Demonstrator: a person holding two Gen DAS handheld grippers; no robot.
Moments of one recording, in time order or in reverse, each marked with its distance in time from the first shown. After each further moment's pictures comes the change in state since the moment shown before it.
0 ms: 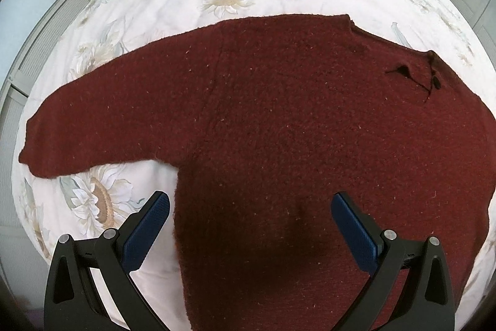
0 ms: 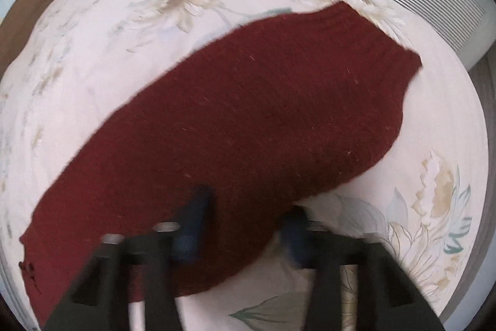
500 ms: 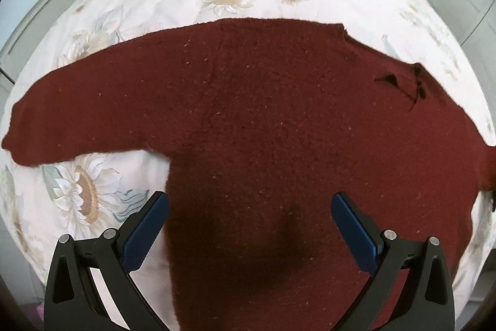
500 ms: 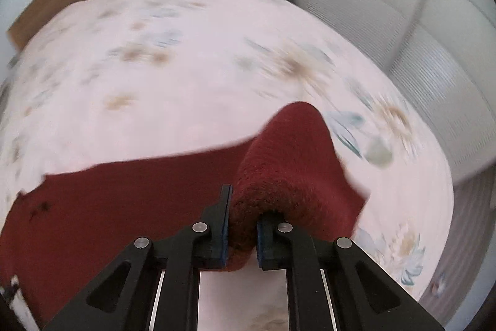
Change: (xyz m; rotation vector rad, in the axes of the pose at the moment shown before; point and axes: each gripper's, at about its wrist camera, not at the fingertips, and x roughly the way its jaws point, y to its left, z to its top) left arm -0.009 0.017 -0.015 -0.051 -0.031 -0.106; right arm -0.118 0.139 -0.020 -0.443 -0.191 0.053
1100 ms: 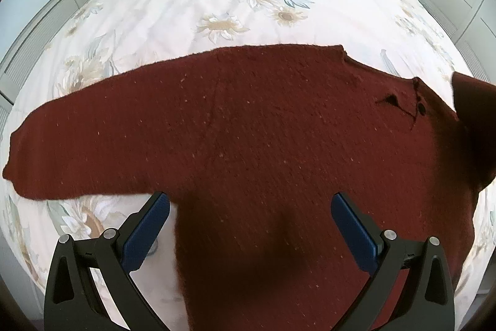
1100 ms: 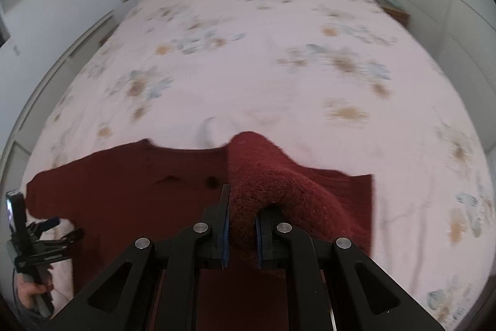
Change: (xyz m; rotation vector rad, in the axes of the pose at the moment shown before) left arm -0.002 0.003 0.025 0.049 -0.048 0.006; right arm -0.027 0.283 -0.038 -0.365 0.006 0.345
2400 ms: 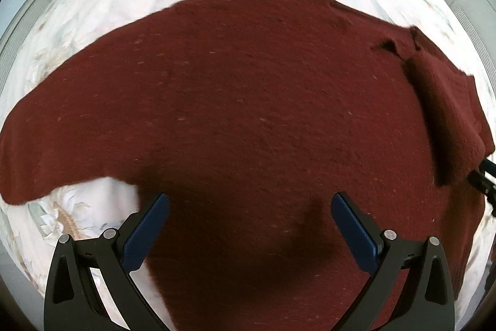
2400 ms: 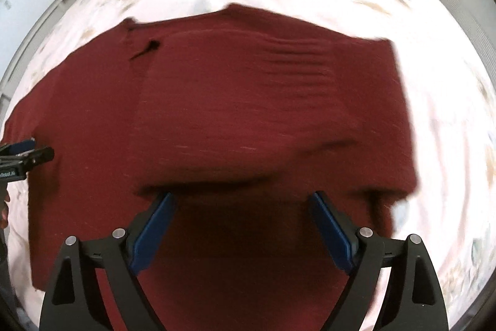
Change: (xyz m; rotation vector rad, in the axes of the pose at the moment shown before) left arm 0.050 -0.035 -0.001 0.106 0.161 -0.028; right arm 0.063 -0.023 -0.132 0.009 0.214 -0.071
